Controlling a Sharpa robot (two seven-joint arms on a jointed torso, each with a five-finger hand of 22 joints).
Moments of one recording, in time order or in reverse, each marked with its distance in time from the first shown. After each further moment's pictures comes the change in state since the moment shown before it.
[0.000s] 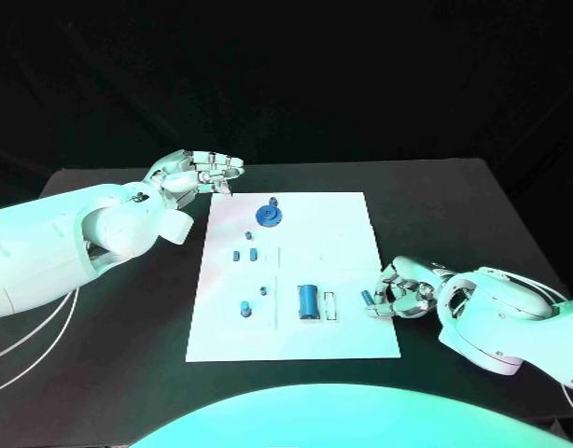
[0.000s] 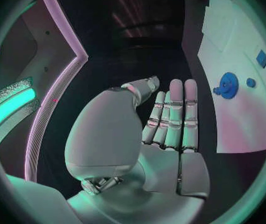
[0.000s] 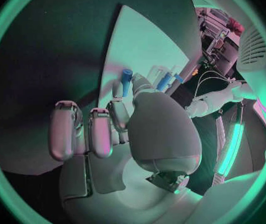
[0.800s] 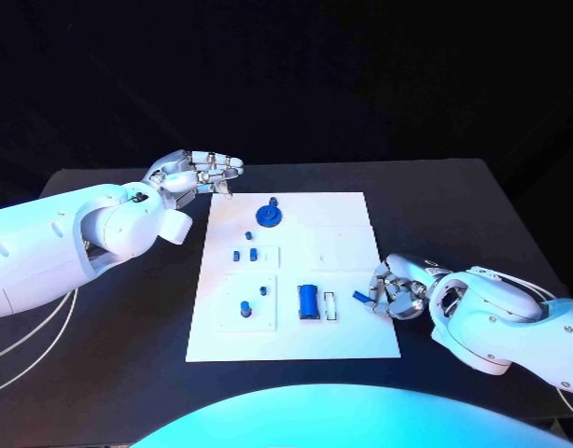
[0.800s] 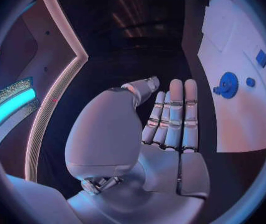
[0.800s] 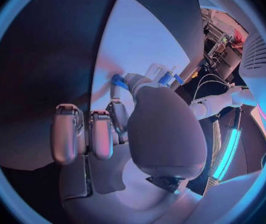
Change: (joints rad) left arm 0.000 -0.003 0.000 0.002 0.000 0.000 0.000; left_hand -0.004 0.004 0.000 0.000 0.000 0.000 0.000 0.000 0.000 0.000 0.000 0.000 0.000 0.000 0.000 0.000 0.000 0.000 0.000 0.000 0.000 0.000; right arm -0.005 0.028 0.003 0.003 -0.051 -0.029 -0.029; right_hand 0.068 -0.083 0.393 0.057 0.066 -0.023 -0.007 0.045 0.009 0.016 -0.009 0.027 0.028 0.000 -0.007 0.039 0.000 -0.012 0.000 -0.014 0.074 0.000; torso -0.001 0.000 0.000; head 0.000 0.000
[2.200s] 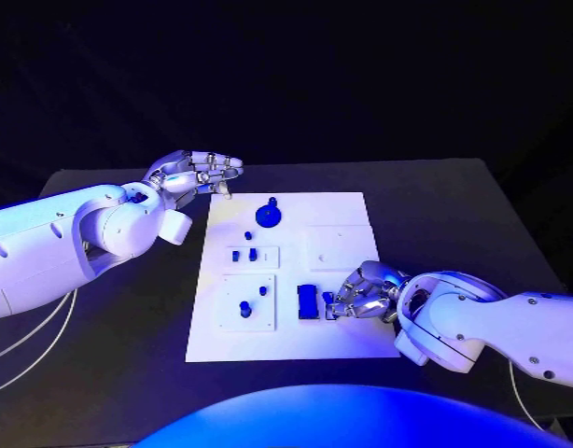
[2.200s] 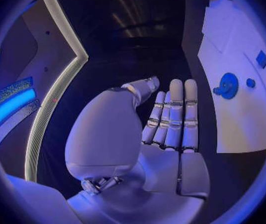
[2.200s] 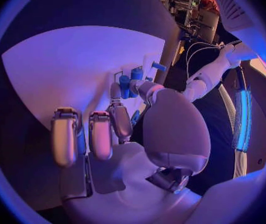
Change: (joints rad) left arm 0.000 -0.001 0.000 0.003 0.000 0.000 0.000; left_hand 0.000 0.000 0.000 0.000 0.000 0.000 0.000 0.000 0.000 0.000 0.000 0.000 0.000 0.000 0.000 0.000 -0.001 0.000 0.000 0.000 0.000 0.000; right arm 0.027 0.114 -0.006 0.017 0.420 -0.055 -0.016; right_hand -0.263 -0.026 0.195 -0.137 0.046 -0.008 0.001 0.037 0.028 0.022 -0.003 0.039 0.000 0.000 0.000 0.023 0.000 -0.004 0.000 0.000 0.054 0.000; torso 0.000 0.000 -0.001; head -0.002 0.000
